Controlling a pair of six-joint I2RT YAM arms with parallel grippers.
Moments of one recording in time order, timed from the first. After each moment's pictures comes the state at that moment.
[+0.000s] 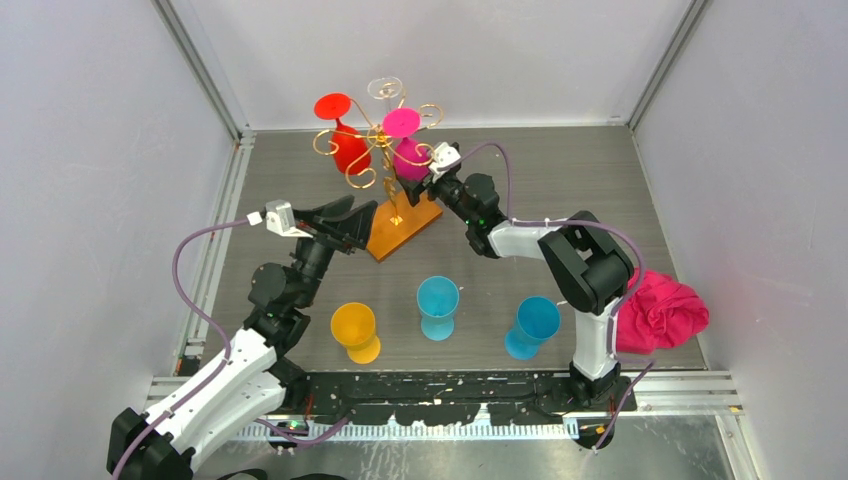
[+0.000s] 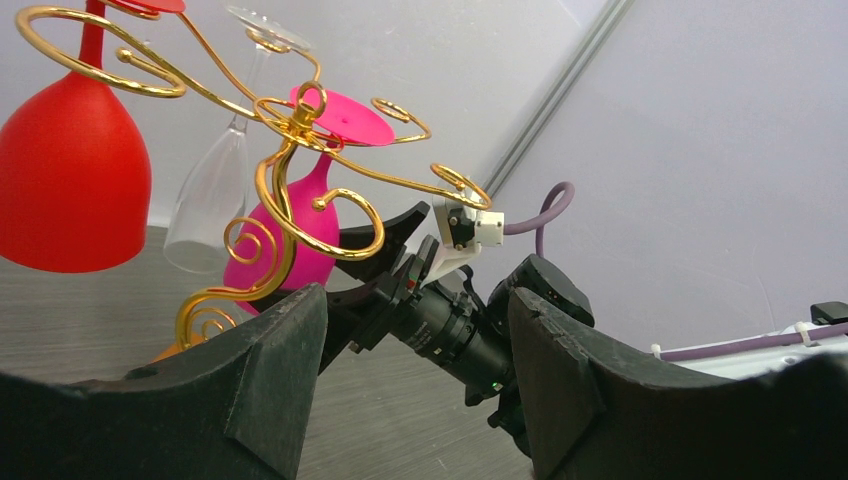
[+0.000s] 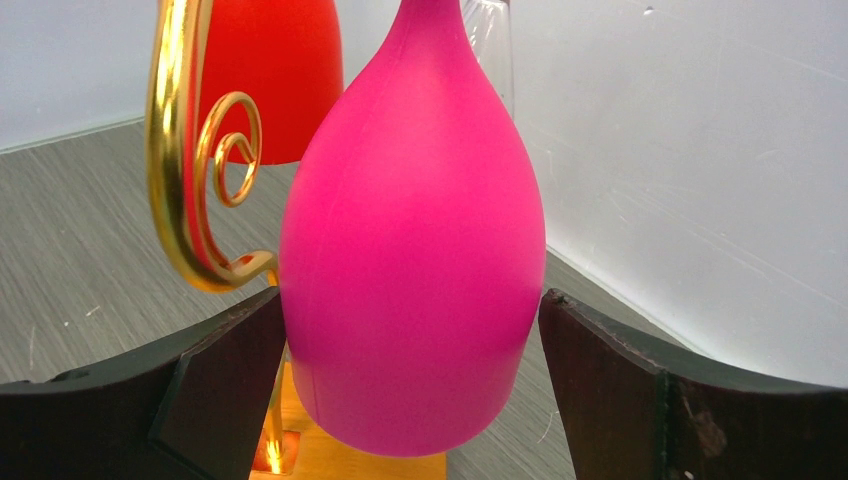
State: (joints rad) left arm -0.58 0.71 0.43 0.68 -0.14 -0.52; right arm 0.62 1.95 1.10 1.02 -0.14 -0.18
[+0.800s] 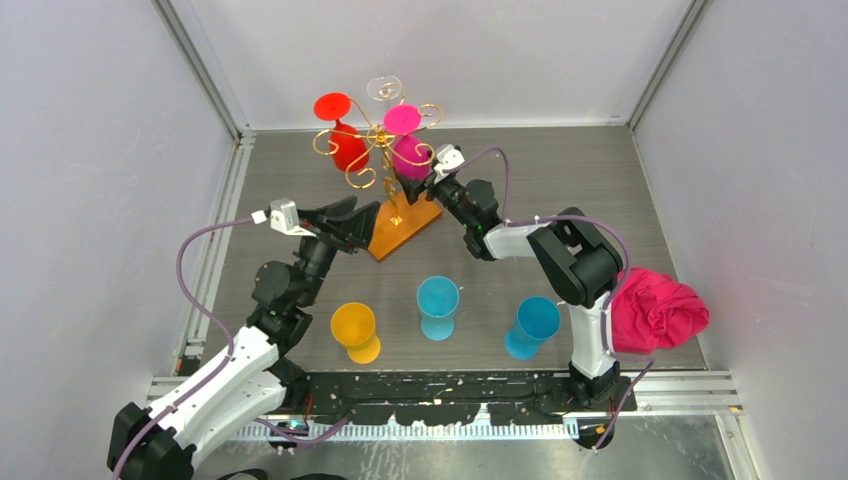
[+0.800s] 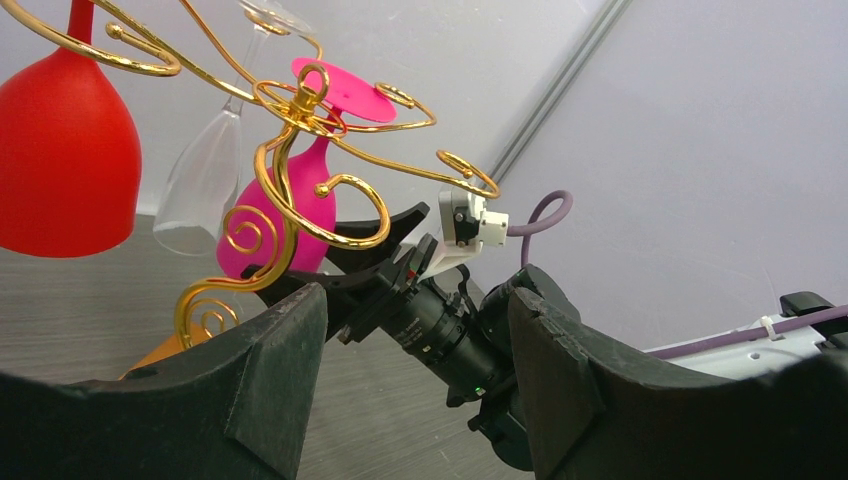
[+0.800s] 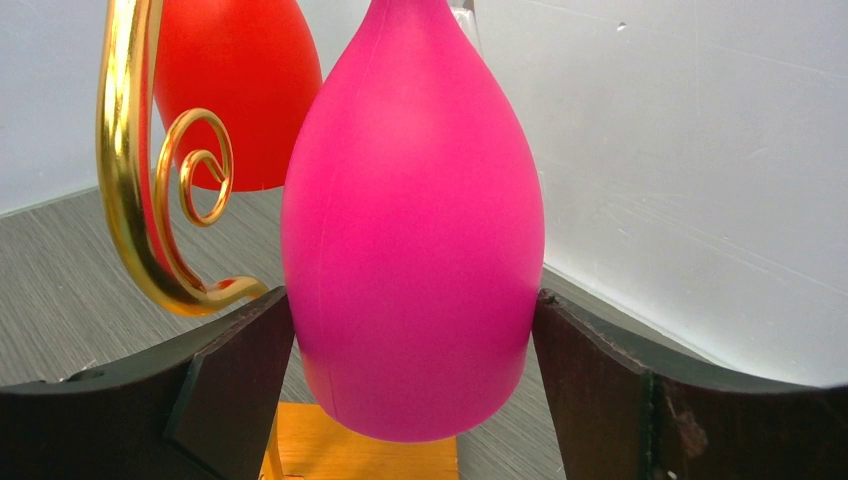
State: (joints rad) left arm -0.58 0.74 0.43 0.70 -0.13 -0.52; right arm 0.62 2.03 1.10 1.18 -0.11 -0.10
